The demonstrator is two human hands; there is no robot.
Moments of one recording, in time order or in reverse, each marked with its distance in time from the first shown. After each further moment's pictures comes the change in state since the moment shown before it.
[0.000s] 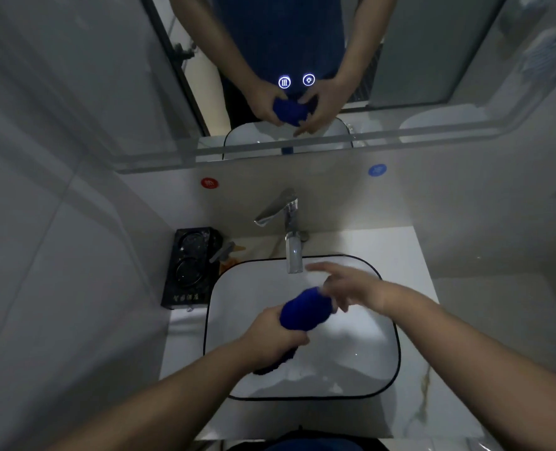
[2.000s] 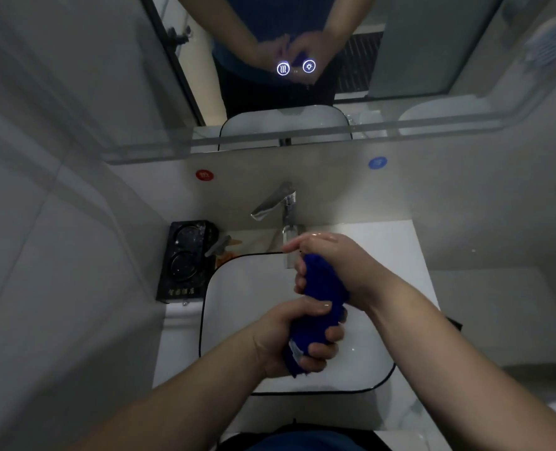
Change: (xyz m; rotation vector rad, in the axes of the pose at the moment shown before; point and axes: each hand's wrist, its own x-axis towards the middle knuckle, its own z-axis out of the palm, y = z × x) left_hand -0.031 0.055 0.018 -0.878 -0.743 -0.083; right_hand -0.053 -0.075 0.041 0.502 0.069 -0.293
